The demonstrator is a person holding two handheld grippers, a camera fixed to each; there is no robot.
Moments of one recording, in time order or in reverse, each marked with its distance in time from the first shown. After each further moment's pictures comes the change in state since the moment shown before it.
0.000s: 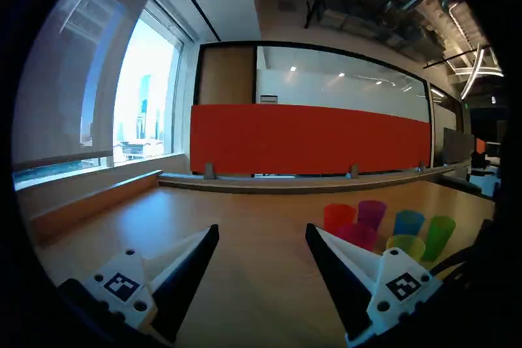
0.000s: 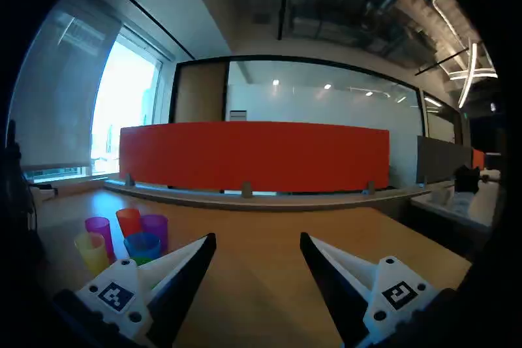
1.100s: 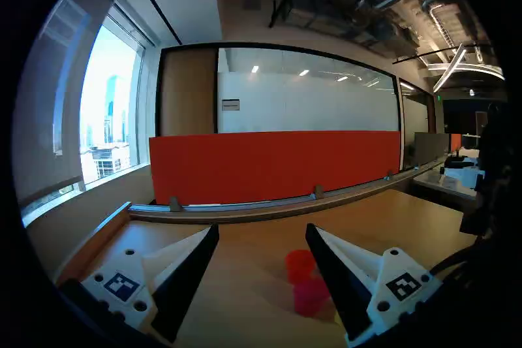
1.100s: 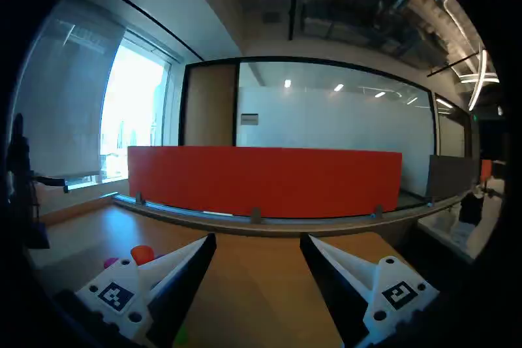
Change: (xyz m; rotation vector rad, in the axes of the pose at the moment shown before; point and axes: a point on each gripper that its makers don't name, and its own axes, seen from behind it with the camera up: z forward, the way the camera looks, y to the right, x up) left arm 0.141 0.051 0.014 -0.194 -0.032 0.061; right arm 0.125 -0.001 0.020 0.072 -0.025 -0.006
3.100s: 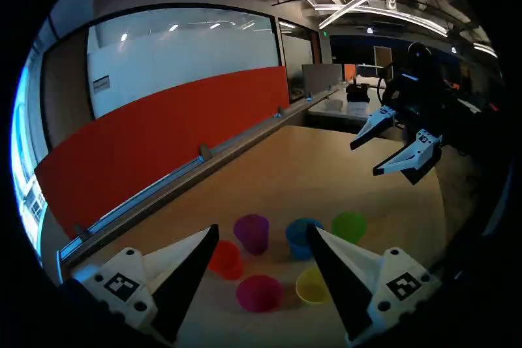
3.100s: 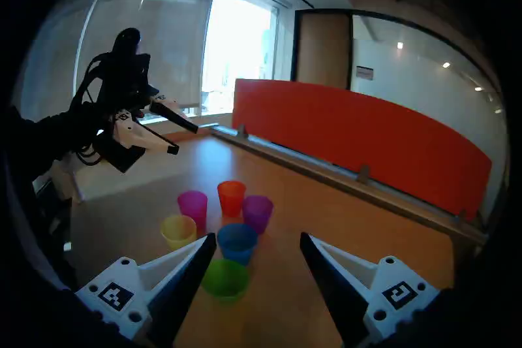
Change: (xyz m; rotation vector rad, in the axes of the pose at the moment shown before) left arm -0.042 0.128 0.072 -0.660 -0.283 0.288; right arm -0.086 -0.106 -0.008 0.588 -0.313 -0.183
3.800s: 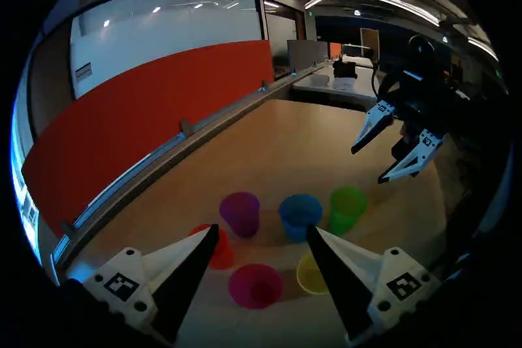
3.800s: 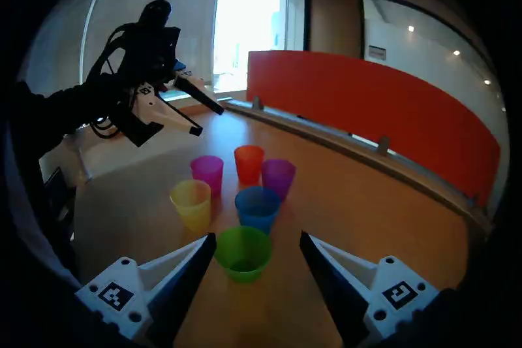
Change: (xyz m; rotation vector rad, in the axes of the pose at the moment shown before) left arm -0.041 0.004 0.028 -0.093 -0.114 0.027; right arm -0.064 -0.029 0.016 0.073 -0.107 0.010
